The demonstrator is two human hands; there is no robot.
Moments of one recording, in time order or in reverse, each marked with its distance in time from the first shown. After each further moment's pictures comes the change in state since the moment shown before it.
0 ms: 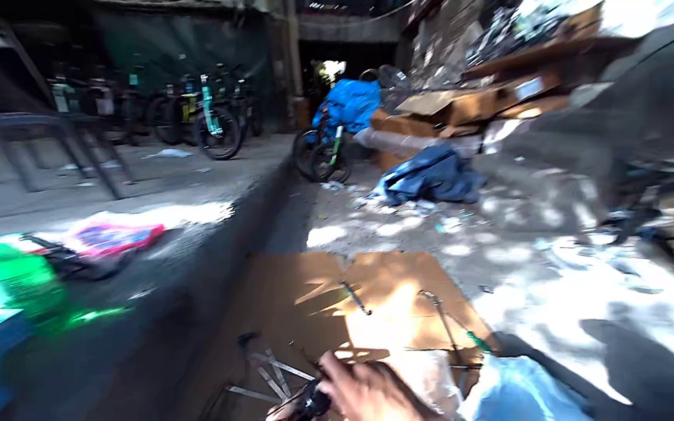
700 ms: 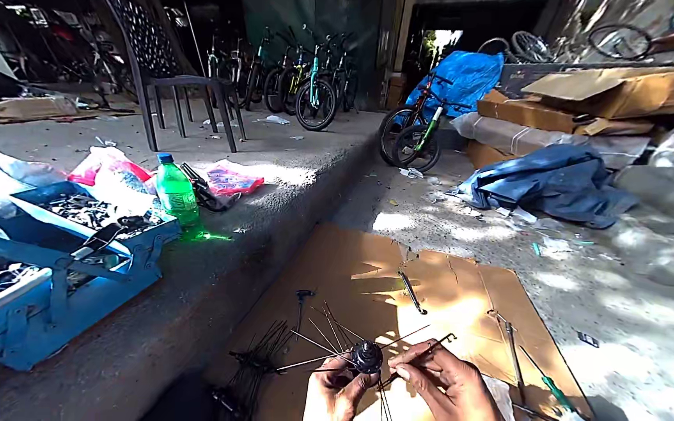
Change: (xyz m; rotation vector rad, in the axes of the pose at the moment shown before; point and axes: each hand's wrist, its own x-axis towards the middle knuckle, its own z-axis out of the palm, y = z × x) left_hand 0.006 0.005 0.002 -0.316 0.253 -0.123; right_hand -0.005 0.029 0.023 0.893 0.106 0.056
